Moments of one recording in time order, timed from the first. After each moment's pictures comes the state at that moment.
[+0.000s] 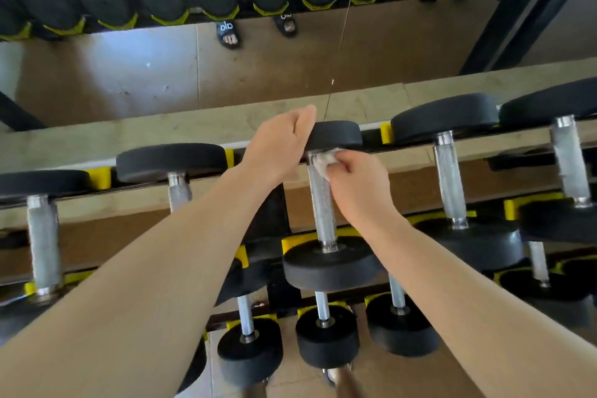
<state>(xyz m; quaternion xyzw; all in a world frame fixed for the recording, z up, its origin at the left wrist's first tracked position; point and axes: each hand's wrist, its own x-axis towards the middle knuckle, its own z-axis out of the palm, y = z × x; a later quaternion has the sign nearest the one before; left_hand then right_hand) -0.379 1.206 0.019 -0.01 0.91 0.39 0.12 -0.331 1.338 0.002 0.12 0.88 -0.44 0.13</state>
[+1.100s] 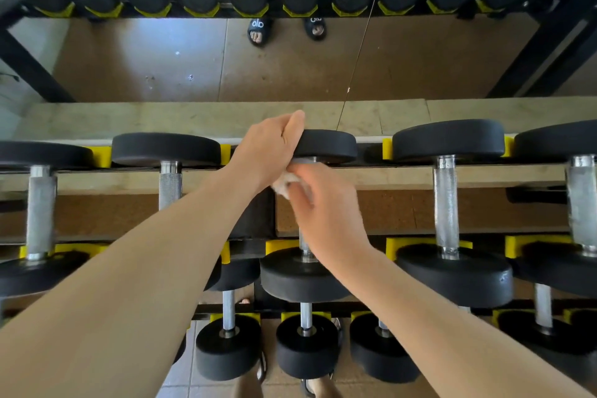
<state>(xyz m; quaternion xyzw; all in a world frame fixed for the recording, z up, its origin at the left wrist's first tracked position) -0.381 1.207 0.002 -0.06 0.91 0.41 0.08 -0.314 1.339 0.003 -0.14 0.90 -0.41 0.02</state>
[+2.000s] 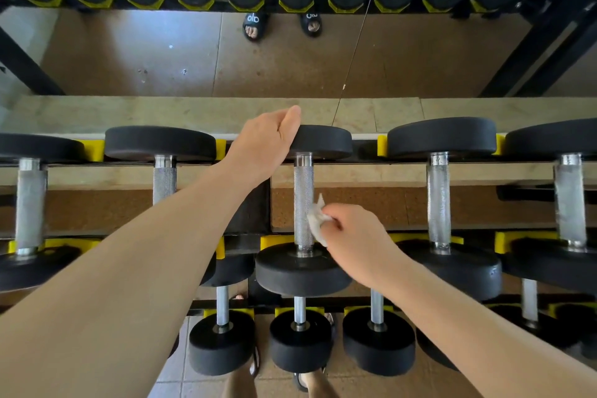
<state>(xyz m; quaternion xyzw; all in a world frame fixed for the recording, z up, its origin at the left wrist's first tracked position) -0.380 1.207 0.000 -0.04 0.90 0.42 0.09 -0.298 1.389 0.013 -0.06 0.87 -0.34 0.34</state>
